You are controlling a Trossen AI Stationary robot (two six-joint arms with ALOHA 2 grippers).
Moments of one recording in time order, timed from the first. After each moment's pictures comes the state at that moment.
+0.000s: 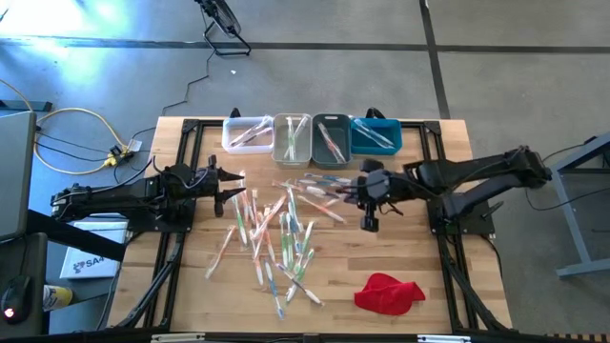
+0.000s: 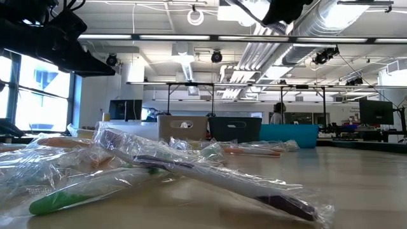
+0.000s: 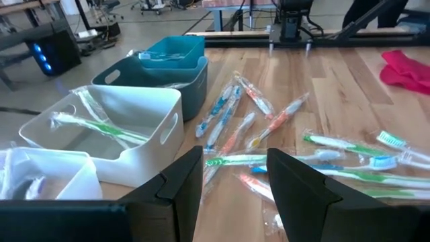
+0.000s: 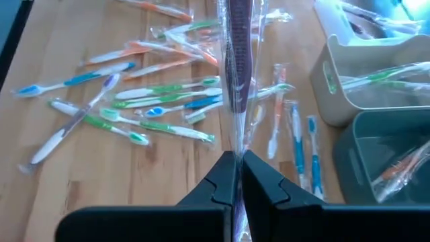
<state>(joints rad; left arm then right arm) 0.17 0.28 0.20 -0.11 -0.10 0.06 0.14 1.28 1.18 -0.68 0.17 0.14</state>
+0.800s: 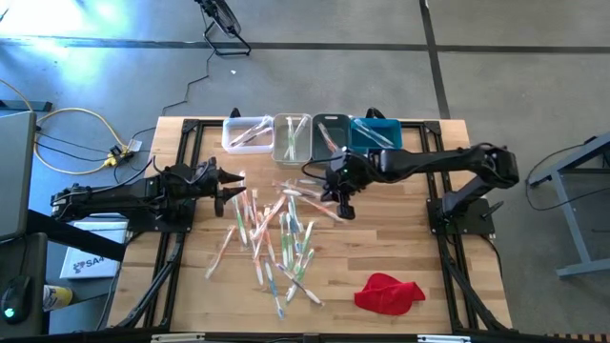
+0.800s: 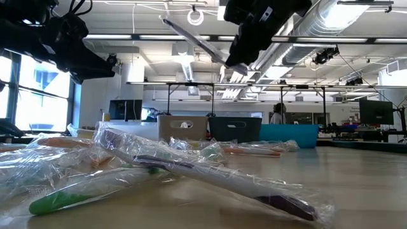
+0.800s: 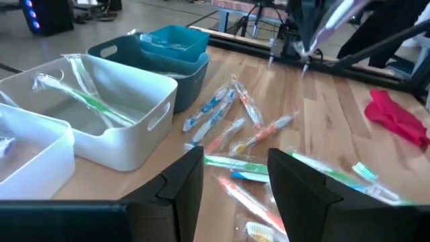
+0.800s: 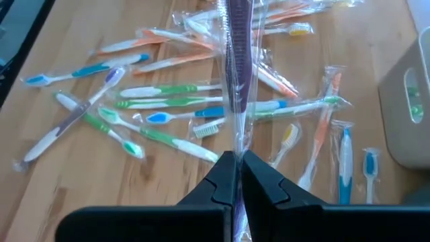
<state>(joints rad) 0.17 0.28 0.20 -0.11 -0.10 -0.16 -0.11 1.55 1.18 -0.45 -0.24 -0.09</state>
